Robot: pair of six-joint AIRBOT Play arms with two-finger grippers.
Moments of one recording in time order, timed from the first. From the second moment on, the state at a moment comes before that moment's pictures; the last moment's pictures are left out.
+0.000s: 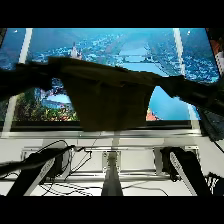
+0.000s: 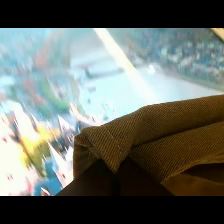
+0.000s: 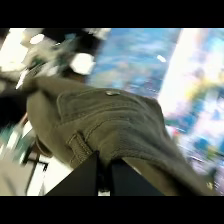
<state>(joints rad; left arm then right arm) -0.07 -0.73 0.99 0.87 -0.98 -1.14 -0.06 -0.60 0.83 -0.47 1.09 1.42</state>
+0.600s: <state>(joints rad) -0.25 -1.25 0.87 0.90 -0.99 -1.11 -0.03 -0.90 0.59 -0.85 1.02 1.45</state>
